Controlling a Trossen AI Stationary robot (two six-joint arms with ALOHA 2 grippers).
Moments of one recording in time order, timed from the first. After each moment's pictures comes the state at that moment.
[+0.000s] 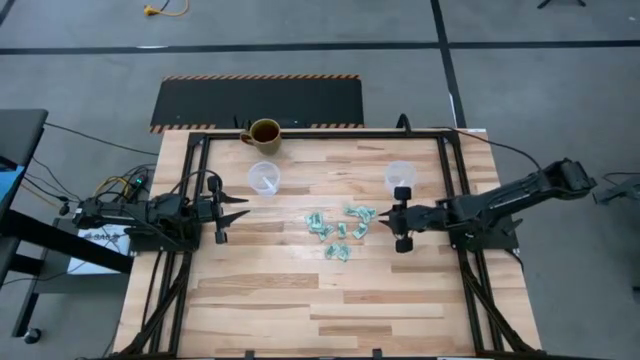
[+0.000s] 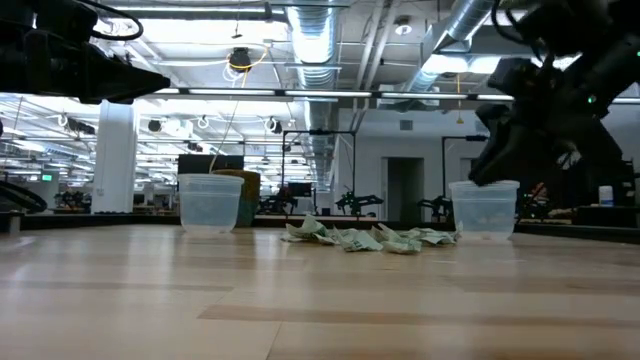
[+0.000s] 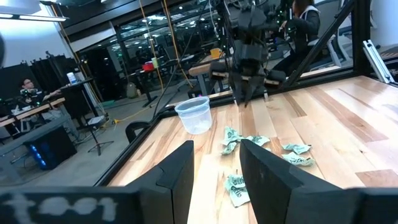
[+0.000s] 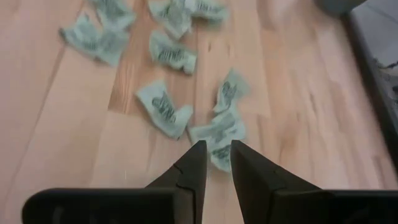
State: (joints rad) left arm -0.09 0.01 0.02 0.02 -0.25 0.28; right arm 0.19 1.06 0.37 -0.10 0.37 -0.22
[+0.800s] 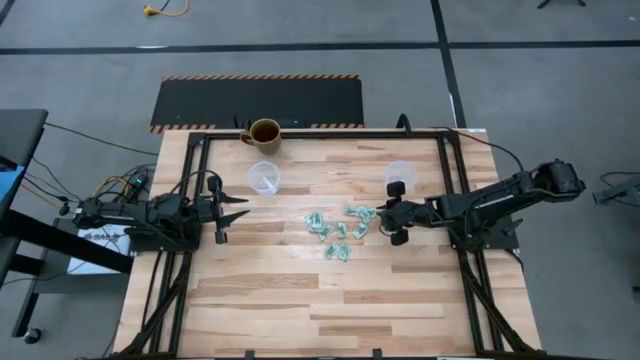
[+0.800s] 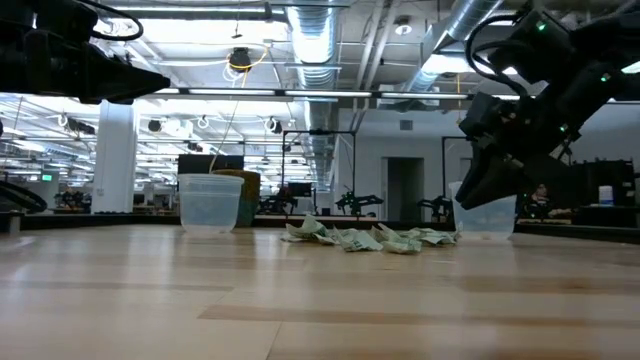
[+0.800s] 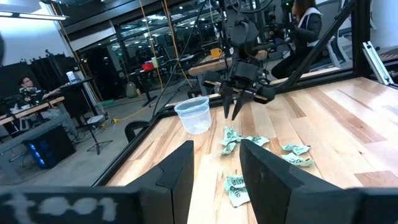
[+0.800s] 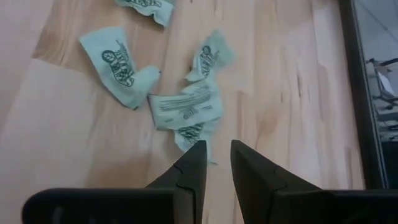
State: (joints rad) left arm -0.09 0.01 0.02 0.02 -0.25 0.27; right arm 0.08 1.22 0.39 -0.03 0.40 -0.41
